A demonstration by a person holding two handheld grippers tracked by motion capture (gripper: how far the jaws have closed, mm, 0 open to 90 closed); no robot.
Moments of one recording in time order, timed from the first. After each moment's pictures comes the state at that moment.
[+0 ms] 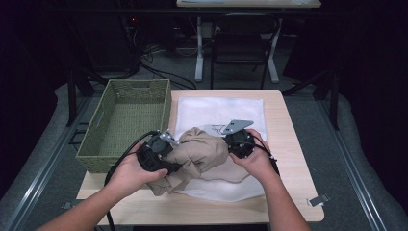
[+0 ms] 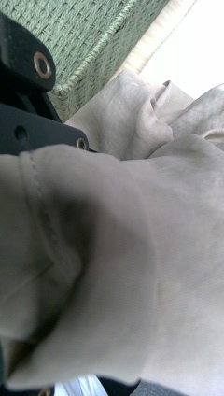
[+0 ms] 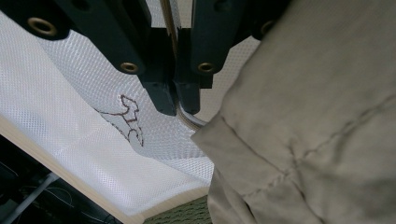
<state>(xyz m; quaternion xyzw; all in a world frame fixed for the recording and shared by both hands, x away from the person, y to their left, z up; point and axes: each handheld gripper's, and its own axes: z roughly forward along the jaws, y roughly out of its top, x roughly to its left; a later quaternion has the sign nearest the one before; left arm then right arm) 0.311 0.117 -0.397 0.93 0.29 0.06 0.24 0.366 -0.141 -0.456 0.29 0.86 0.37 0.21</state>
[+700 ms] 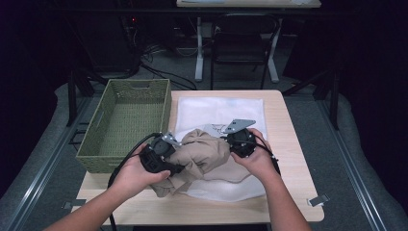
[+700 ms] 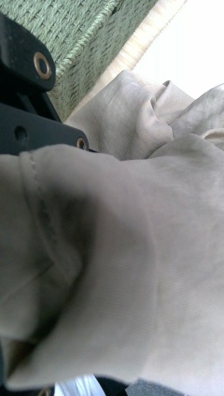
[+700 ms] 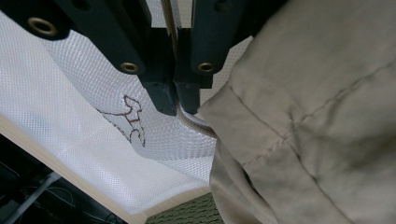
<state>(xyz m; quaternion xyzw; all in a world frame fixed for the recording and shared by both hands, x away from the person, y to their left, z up) 0.311 0.112 -0.405 0.92 0.29 0.05 0.25 0.367 -0.145 -0.455 0.29 0.86 0.37 0.21</state>
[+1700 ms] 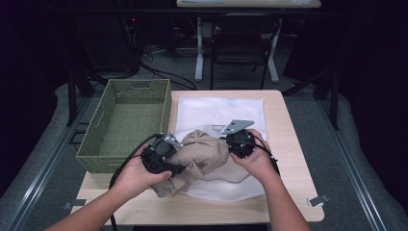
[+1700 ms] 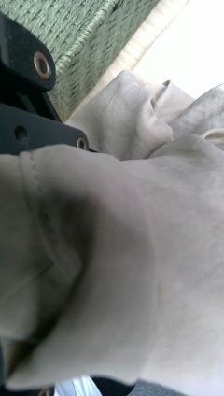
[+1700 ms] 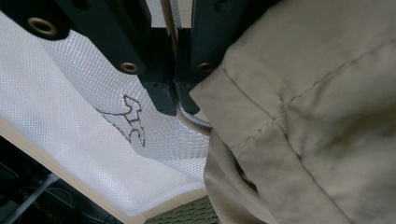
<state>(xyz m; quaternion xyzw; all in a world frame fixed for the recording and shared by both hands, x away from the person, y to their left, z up) 0.311 0.109 -0.409 0.92 0.29 0.05 0.24 0.367 -0.143 -0.457 0.29 0.86 0.37 0.21</state>
